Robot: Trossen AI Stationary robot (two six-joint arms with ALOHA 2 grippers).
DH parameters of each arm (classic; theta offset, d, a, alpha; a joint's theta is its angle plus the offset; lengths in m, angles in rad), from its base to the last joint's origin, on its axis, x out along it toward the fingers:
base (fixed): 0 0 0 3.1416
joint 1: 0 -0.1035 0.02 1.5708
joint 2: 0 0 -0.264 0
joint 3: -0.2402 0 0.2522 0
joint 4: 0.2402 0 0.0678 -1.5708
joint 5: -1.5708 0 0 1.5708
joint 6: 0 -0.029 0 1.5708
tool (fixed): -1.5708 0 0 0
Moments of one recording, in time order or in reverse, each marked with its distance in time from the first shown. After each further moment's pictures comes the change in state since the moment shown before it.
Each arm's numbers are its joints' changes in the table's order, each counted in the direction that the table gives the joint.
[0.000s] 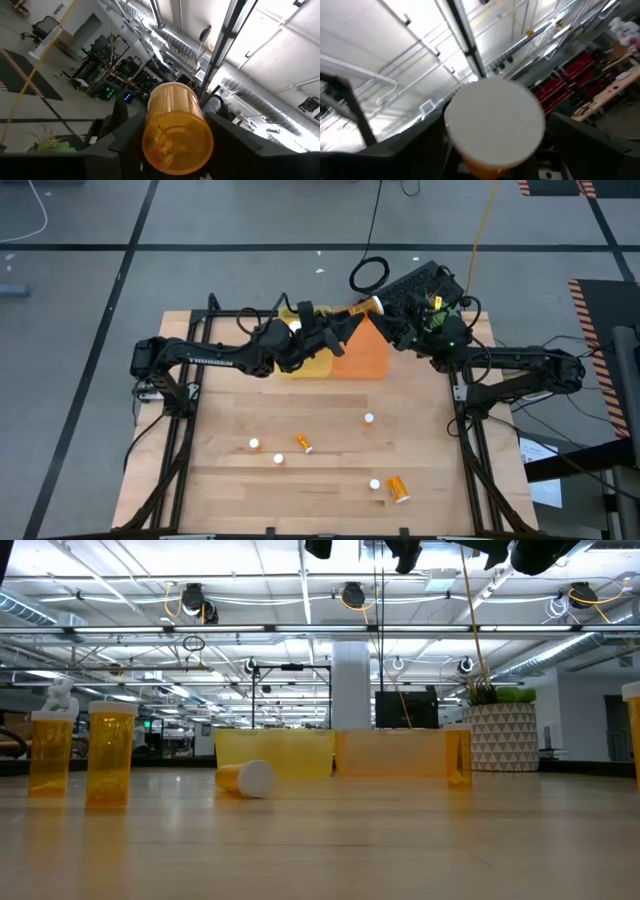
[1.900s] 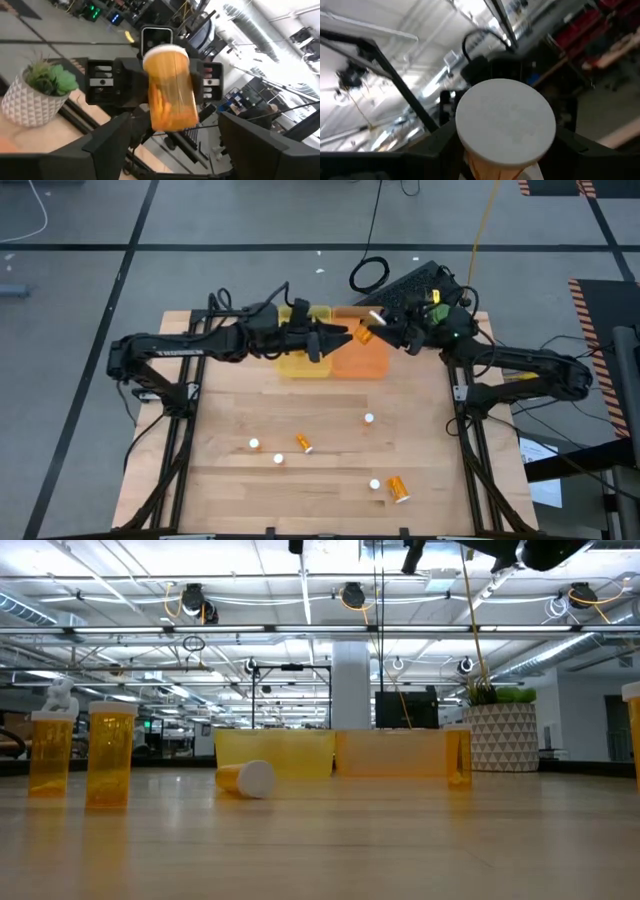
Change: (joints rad) left arm -0.058 -0.187 -0.001 0.535 0.378 0.138; right arm 0.093 -0.089 0.002 0.215 -0.396 -0.155
